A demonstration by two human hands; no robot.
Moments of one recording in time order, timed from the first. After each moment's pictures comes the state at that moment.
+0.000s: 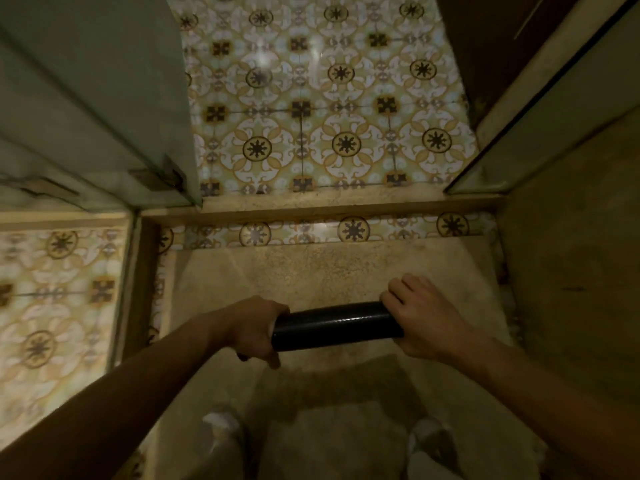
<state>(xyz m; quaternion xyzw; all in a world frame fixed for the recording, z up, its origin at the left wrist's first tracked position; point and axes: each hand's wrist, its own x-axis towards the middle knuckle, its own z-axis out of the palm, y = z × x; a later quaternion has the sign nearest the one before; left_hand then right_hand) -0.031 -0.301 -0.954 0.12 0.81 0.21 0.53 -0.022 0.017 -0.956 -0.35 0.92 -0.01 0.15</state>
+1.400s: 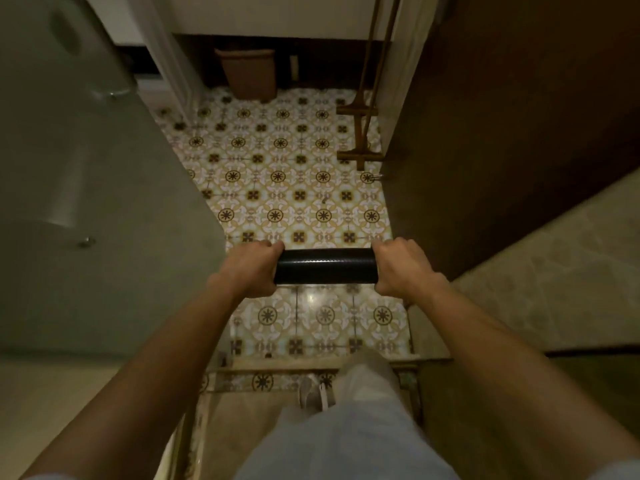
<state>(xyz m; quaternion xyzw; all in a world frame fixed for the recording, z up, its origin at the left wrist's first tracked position) -0.472 -0.297 -0.363 0.17 0.98 0.01 0.12 -0.491 0.003 -0.349 -0.20 0.97 0.04 0.13</state>
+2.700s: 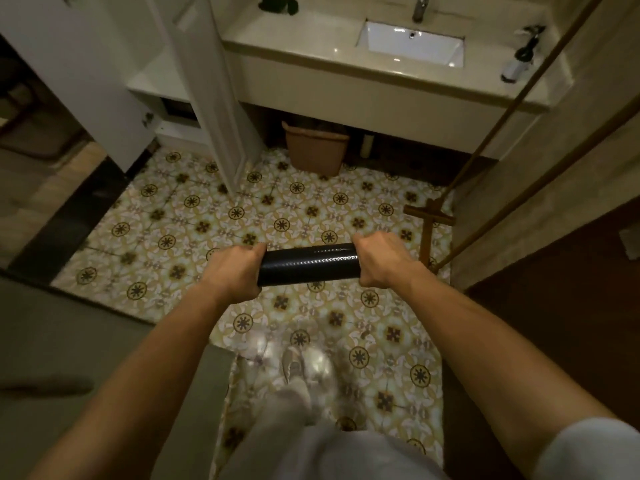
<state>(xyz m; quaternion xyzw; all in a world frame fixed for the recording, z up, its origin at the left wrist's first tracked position) -1.099 -0.539 -0.368 -0.03 0.99 -0.01 0.11 -1.220 -0.280 -0.343 -0.32 0.93 0.07 0.15</state>
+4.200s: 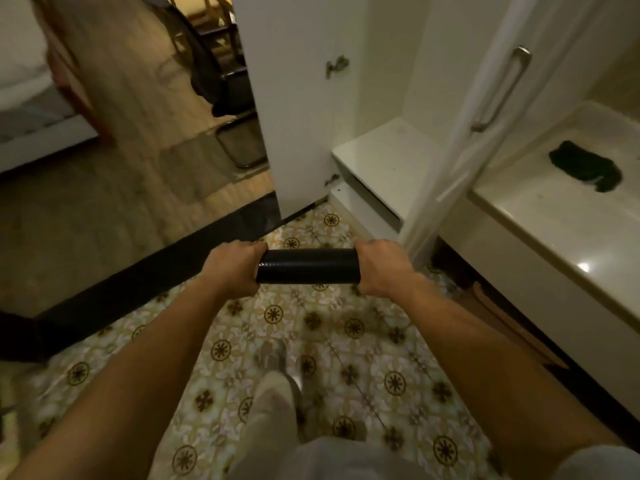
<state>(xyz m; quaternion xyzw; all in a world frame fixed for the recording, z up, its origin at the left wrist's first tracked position) -1.377 -1.140 -0.346 -0.36 0.92 0.06 0.10 -1.626 -0.998 -0.355 -0.61 0.78 0.03 0.12</state>
